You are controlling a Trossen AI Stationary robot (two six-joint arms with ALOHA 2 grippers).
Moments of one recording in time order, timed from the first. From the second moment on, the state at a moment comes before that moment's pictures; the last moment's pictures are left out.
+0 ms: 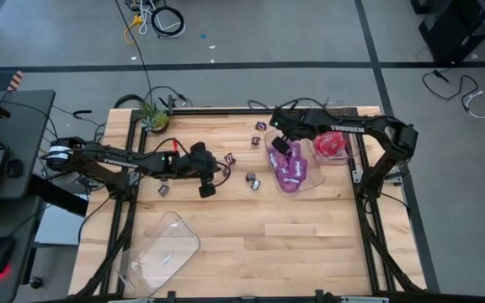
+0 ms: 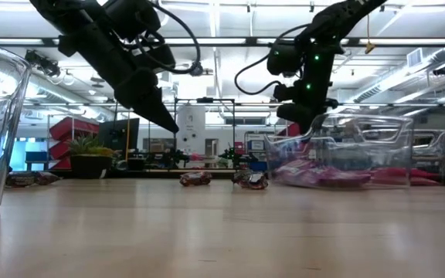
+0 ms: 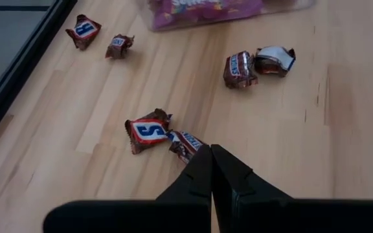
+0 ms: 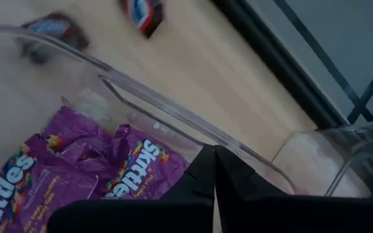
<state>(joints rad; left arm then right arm) 0.06 1.34 0.68 -0.08 -0.27 -0.01 -0.47 1.66 1.17 -0.77 0.40 0.26</state>
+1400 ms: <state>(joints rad) 0.06 1.34 0.68 -0.11 -0.21 -0.01 -0.17 1.55 1.18 -0.90 -0.07 0.03</state>
